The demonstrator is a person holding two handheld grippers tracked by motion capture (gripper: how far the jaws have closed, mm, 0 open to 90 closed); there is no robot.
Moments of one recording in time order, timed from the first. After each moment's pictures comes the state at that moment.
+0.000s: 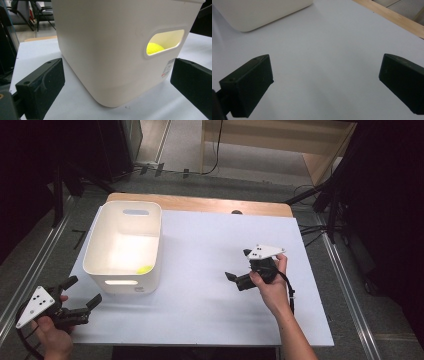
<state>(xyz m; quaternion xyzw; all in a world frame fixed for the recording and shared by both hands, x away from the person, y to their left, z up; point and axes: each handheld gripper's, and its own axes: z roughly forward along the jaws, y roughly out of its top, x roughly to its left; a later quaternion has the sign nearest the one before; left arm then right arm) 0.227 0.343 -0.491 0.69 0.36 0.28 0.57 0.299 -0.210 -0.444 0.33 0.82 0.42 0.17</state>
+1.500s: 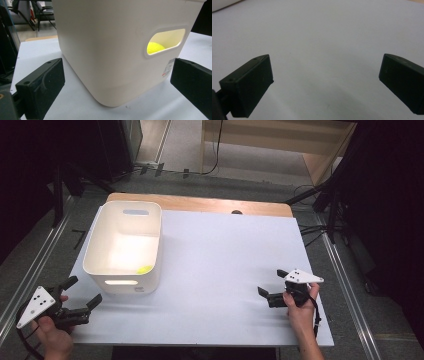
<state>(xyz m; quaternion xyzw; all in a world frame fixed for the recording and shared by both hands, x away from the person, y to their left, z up) 0.227 0.343 -0.491 0.69 0.36 0.28 0.56 0.250 -0.302 -0.504 0.43 0.76 0.44 0.20</state>
